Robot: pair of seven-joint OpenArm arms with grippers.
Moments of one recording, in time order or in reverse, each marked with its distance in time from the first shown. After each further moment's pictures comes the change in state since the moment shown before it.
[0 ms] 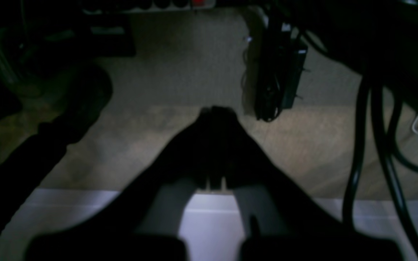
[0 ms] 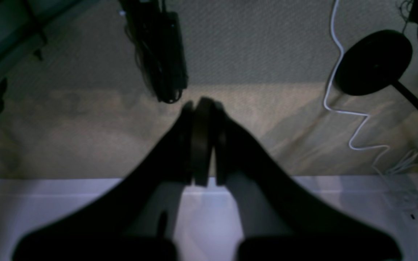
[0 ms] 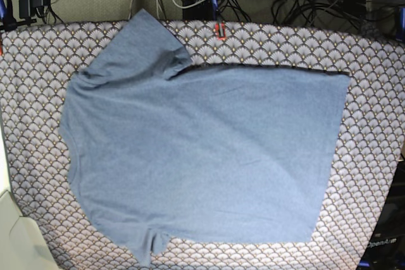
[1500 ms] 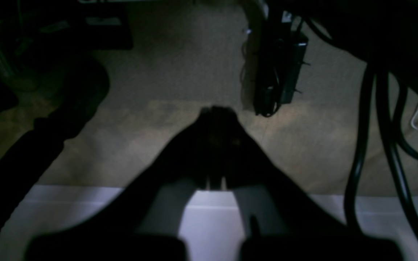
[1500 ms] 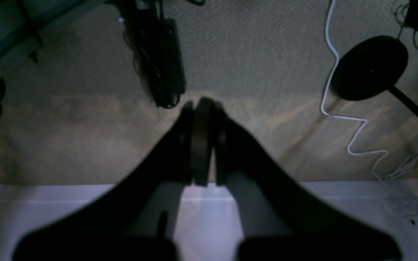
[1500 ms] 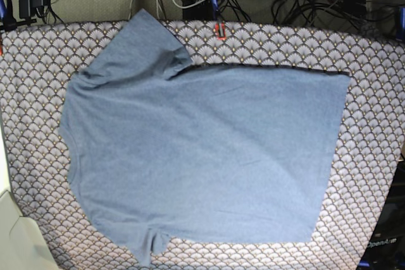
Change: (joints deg) left arm 0.8 0.0 -0.3 0.1 0.0 -0.2 0.0; right arm -3.2 0.0 0.0 5.5 -0.1 0.2 -0.4
